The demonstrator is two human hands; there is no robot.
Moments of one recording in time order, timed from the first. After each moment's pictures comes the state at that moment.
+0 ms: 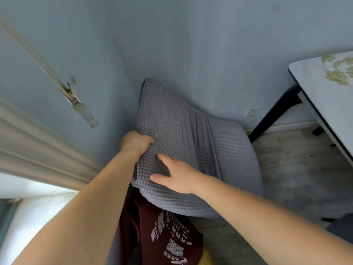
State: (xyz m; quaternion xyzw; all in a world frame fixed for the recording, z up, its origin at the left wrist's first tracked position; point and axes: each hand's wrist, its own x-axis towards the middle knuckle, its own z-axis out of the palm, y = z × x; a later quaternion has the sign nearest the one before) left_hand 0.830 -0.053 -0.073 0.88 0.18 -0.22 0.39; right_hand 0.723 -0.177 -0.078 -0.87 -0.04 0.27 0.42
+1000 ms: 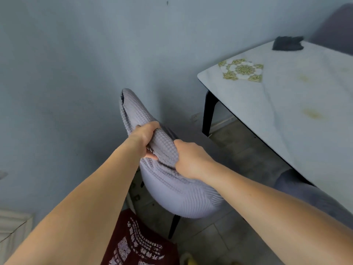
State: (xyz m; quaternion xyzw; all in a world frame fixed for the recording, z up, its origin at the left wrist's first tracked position) left_hand 0.755 -0.262 0.006 0.77 0.09 -0.37 0.51; right_hand 0.613 -0.336 0.023 -0.92 0.17 0.11 0.33
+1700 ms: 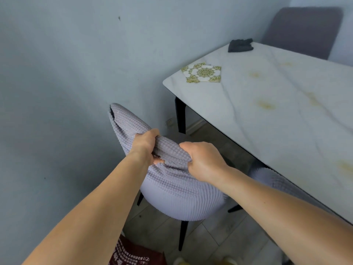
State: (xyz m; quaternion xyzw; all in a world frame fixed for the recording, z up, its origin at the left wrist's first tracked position) left_hand 0.673 -0.338 0.004 0.75 0.05 -0.37 0.55; right_hand 0.524 -0.405 0.006 -0.94 0.19 -0.06 0.26
